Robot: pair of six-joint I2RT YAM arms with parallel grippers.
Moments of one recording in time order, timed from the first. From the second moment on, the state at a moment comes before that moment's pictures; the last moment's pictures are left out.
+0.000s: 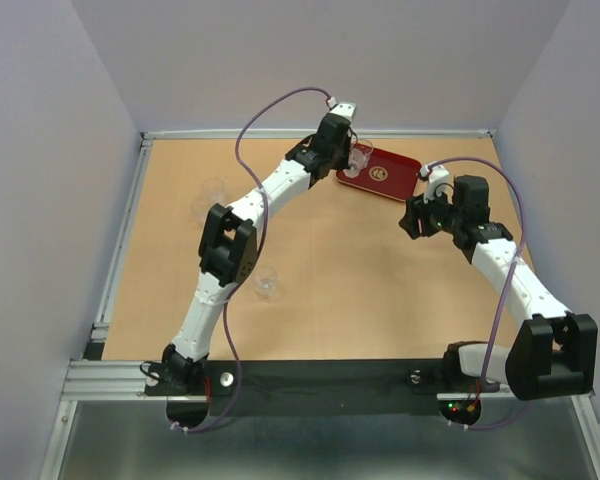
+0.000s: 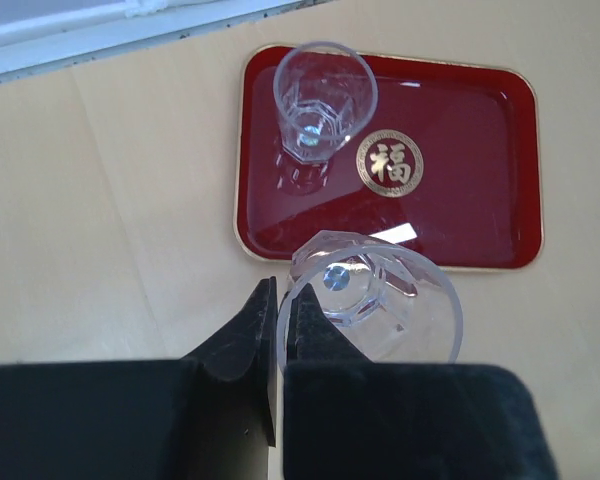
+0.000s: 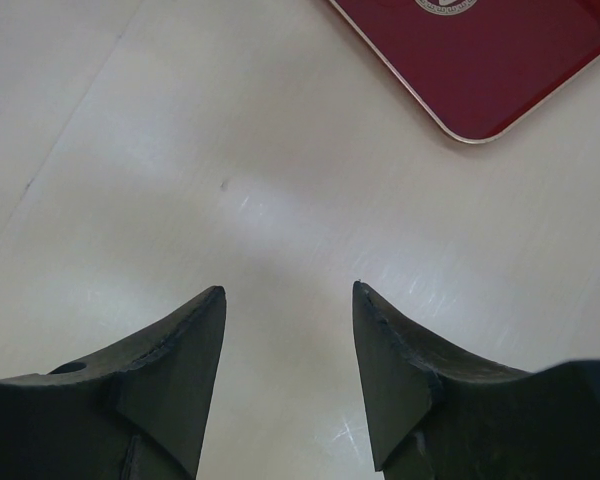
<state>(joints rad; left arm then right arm) -0.67 2.30 2.17 -0.40 -0.17 -0.28 0.07 1.22 0.87 -0.25 -0.42 -0.20</state>
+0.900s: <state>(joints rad) -0.62 2.53 2.32 -0.26 -0.12 -0.31 0.05 1.22 0.87 -0.25 -0.42 -0.20</state>
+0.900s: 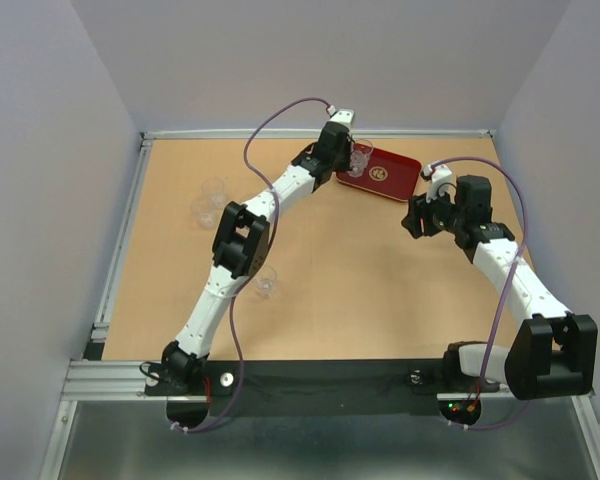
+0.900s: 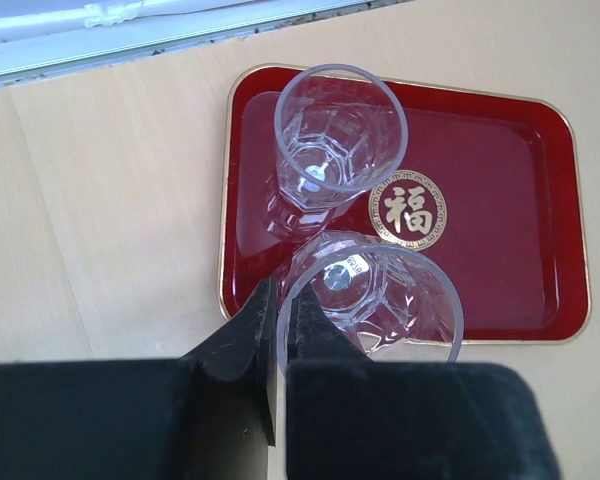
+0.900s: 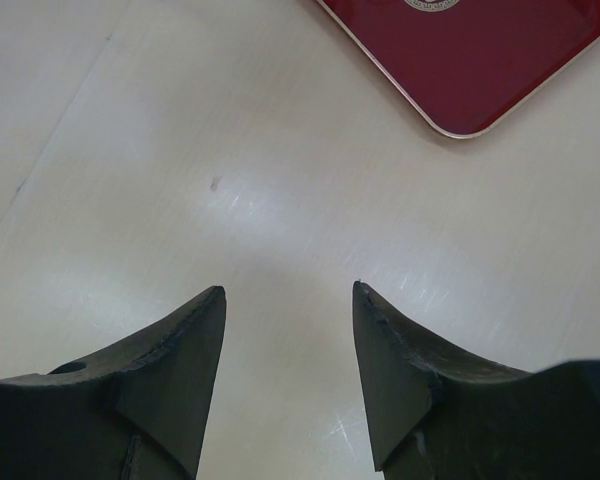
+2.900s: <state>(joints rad) -0.53 1.18 1.13 0.00 -0.14 -0.26 0.19 1.27 0.86 -0.29 -0.88 -0.29</state>
